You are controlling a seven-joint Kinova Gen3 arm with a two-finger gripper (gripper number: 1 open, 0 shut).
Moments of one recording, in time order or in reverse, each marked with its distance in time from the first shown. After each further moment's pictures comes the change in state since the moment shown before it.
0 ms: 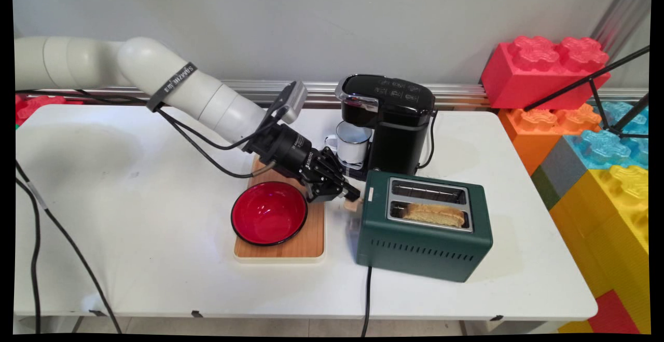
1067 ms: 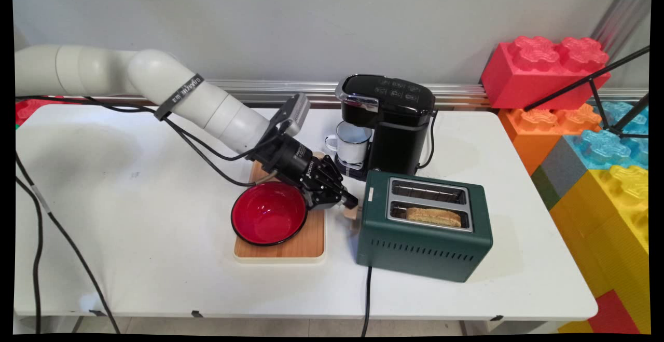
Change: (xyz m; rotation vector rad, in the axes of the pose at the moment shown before) arm -0.015 -0.004 0.014 -0.004 -0.026 0.015
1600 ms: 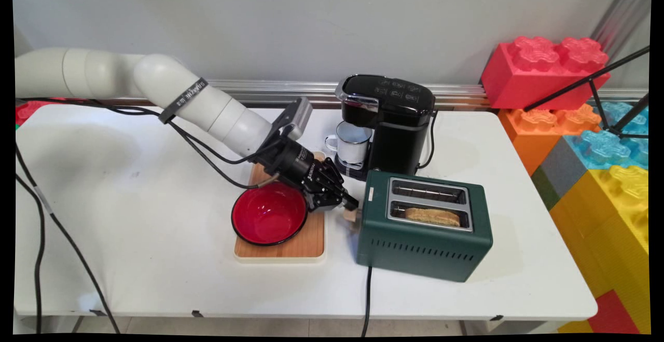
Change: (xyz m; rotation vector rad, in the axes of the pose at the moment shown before) arm -0.006 -0.004 0.007 0.002 -0.013 0.006
